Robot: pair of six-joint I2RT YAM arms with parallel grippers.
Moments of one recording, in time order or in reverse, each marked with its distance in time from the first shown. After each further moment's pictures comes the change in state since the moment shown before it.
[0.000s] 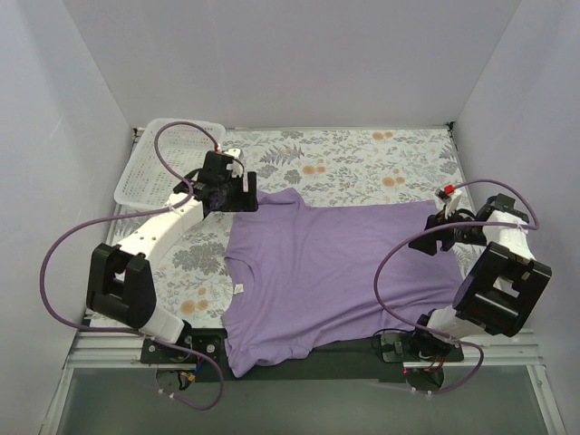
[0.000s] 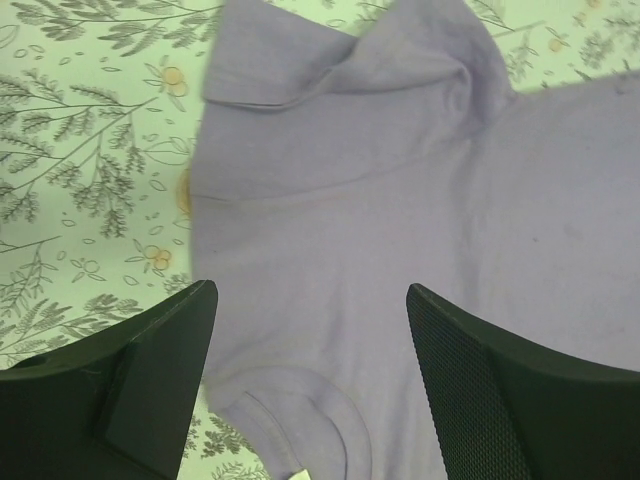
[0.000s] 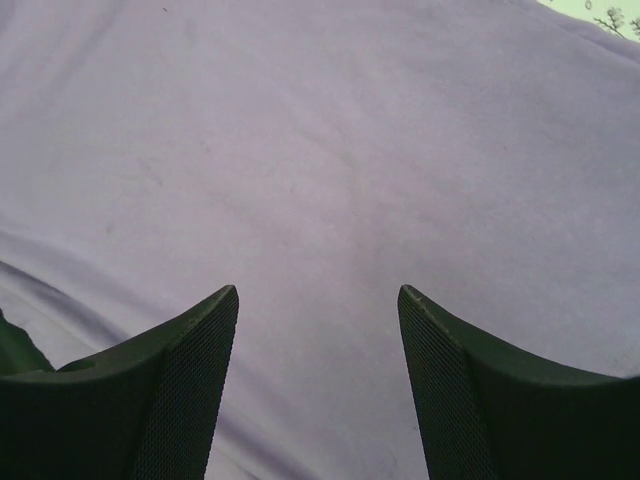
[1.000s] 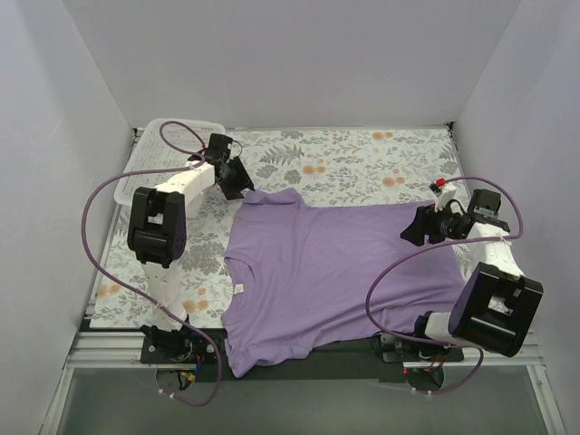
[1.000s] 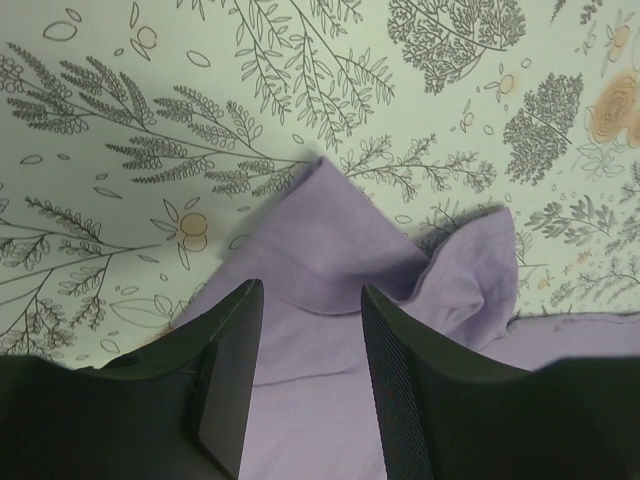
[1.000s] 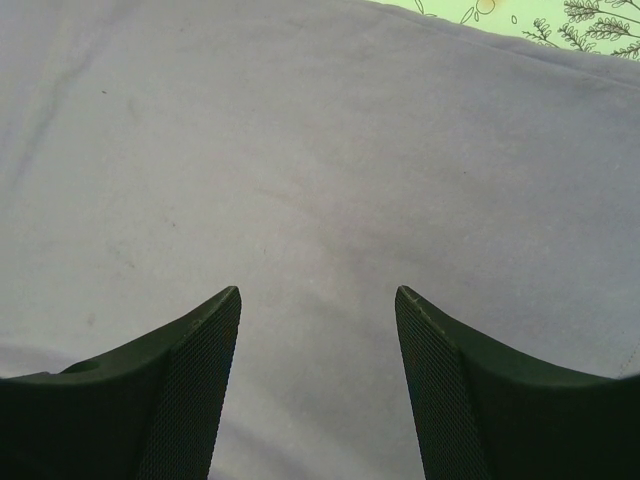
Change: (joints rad) left arm 0.174 0.517 0.341 0.014 0.113 -0.401; right arm 0.136 -0.125 -0.143 0.421 0.129 0.523
